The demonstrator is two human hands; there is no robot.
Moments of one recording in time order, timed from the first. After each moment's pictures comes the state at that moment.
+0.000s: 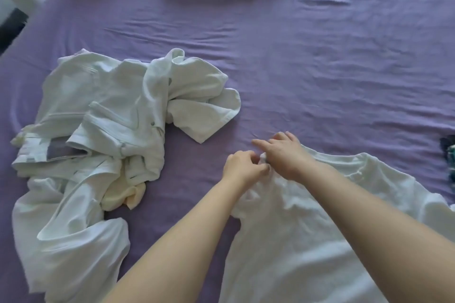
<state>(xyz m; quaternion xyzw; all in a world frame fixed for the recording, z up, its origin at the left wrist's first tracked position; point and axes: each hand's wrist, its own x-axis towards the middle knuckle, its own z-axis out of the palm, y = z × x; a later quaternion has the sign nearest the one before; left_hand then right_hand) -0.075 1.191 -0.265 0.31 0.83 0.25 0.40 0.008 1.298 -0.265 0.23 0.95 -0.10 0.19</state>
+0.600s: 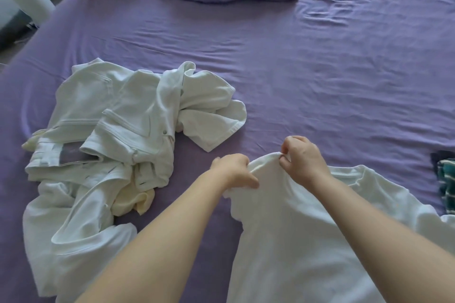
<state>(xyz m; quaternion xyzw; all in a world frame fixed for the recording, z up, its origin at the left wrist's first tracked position) -0.123 1.181 -0.226 0.43 0.81 0.03 0.41 0.015 1.295 -0.231 0.39 0.90 -0.19 0.00</state>
